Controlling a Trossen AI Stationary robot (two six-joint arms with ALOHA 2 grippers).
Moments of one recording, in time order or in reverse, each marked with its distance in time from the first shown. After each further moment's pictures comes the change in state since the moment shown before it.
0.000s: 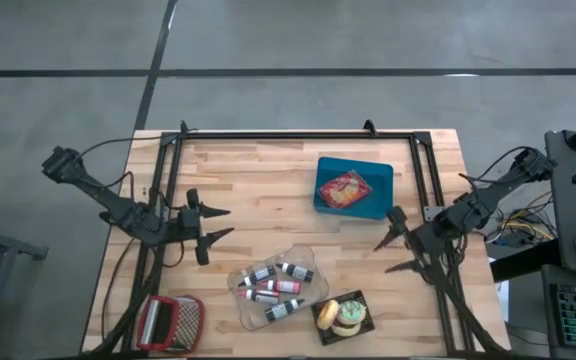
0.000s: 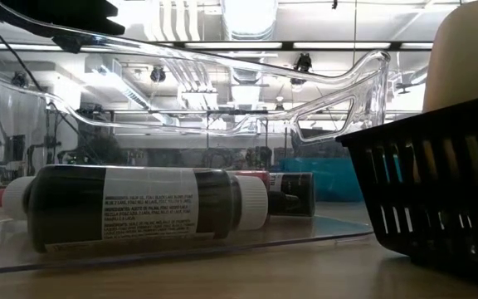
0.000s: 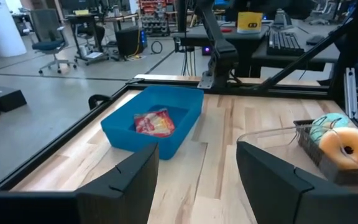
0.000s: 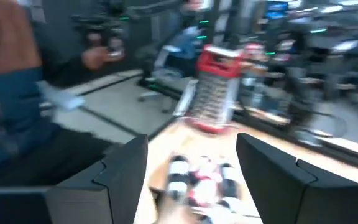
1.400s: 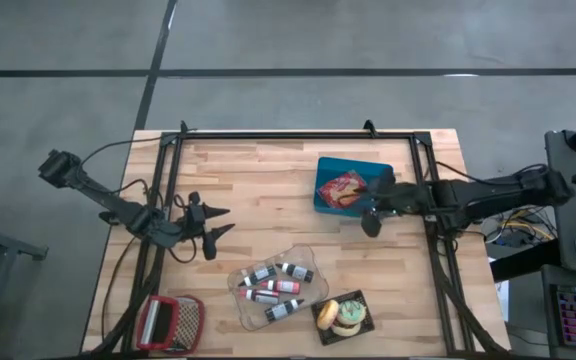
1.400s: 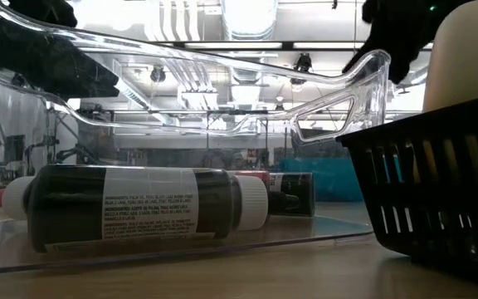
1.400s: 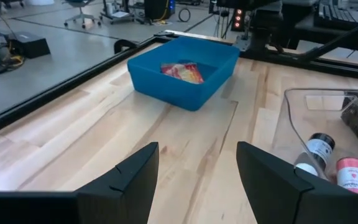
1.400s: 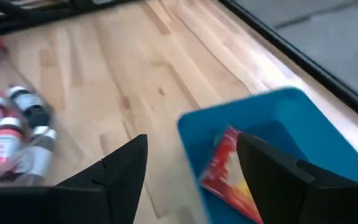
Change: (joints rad) left arm 0.070 0.002 -0.175 -0.015 -0.016 -0.251; right arm -0.469 0.229 0.088 -0.355 0.300 0.463
